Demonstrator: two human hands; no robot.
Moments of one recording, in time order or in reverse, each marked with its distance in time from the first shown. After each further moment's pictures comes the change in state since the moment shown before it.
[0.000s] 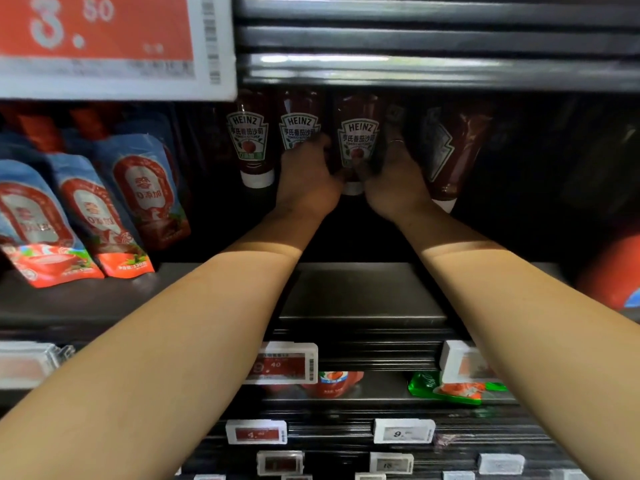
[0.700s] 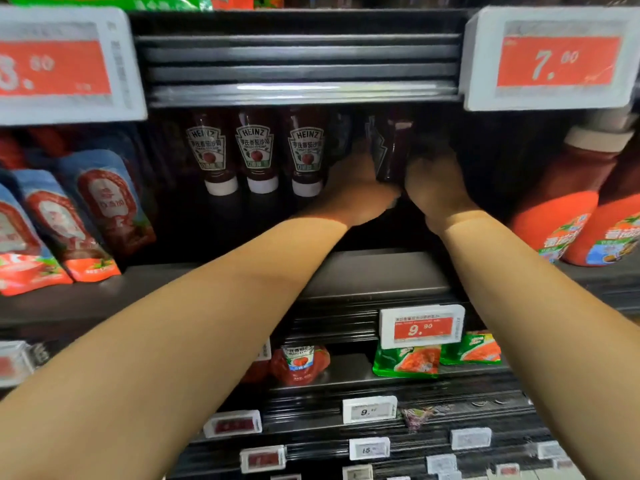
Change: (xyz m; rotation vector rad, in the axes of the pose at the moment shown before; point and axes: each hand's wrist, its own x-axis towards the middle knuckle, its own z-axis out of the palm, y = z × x) left_hand -0.033 0.099 0.044 -0.193 -0.358 0.053; right_hand -0.034 0.015 -0.105 0.157 0.200 0.231
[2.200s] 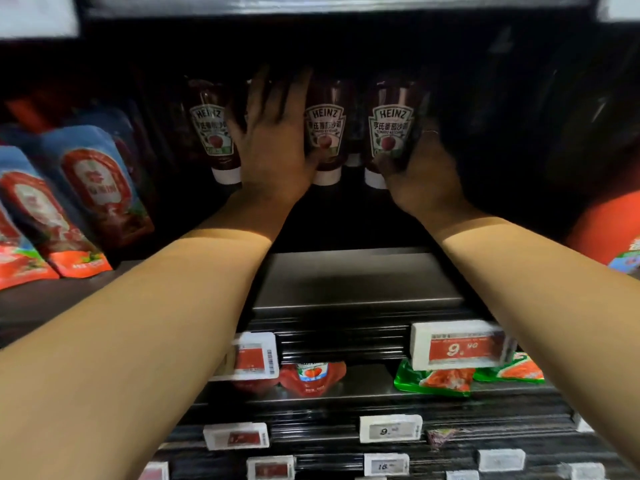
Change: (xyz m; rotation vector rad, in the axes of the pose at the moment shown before) left_hand 0.012 -0.081 -0.069 0.735 0.539 0.136; right_hand 0.018 0.032 0.056 -0.160 -0.026 -0.226
